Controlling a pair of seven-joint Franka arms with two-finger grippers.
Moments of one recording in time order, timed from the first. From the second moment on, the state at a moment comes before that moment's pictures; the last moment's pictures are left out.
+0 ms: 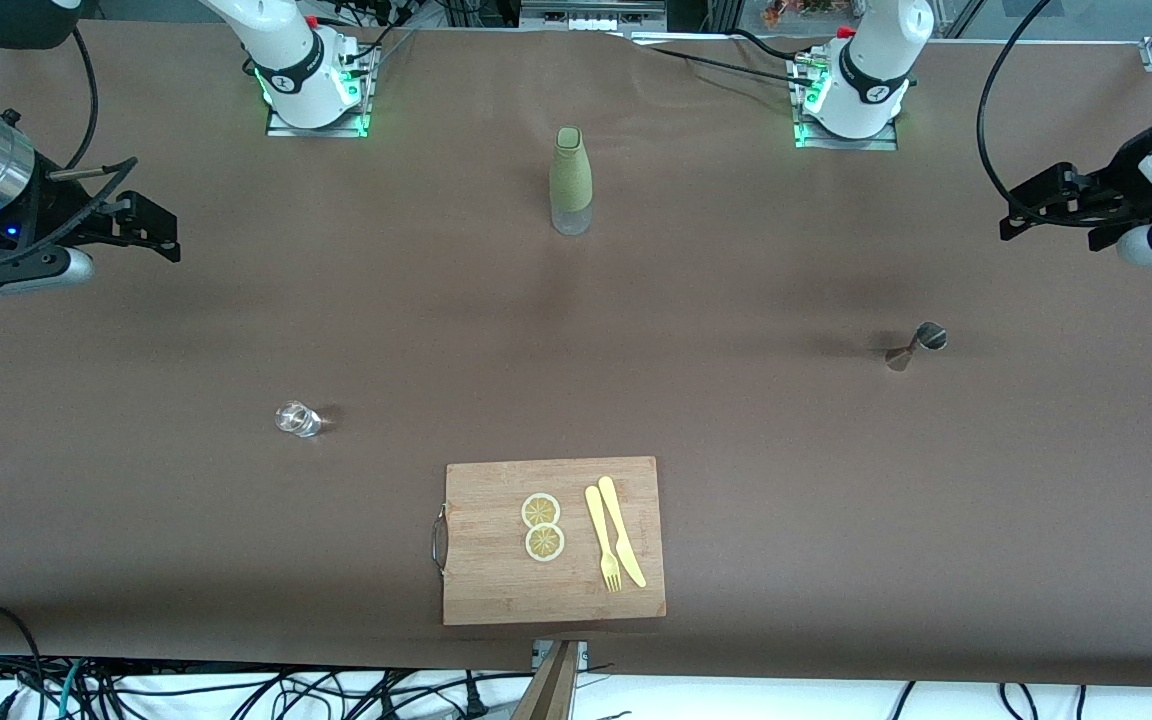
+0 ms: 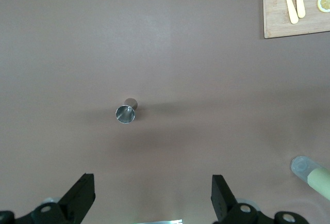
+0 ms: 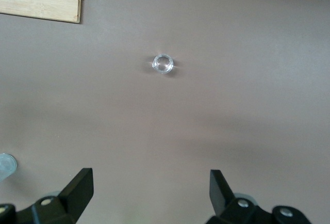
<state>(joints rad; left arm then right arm) 0.01 0.09 -0.06 -1.41 -0.07 1.40 0.00 0.14 0.08 -0.03 -1.54 0.00 1.57 -0.07</state>
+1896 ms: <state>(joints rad) 0.02 0.09 -0.06 -1.41 -0.07 1.41 0.00 0.14 0.08 -0.03 -1.54 0.00 1.57 -0.07</state>
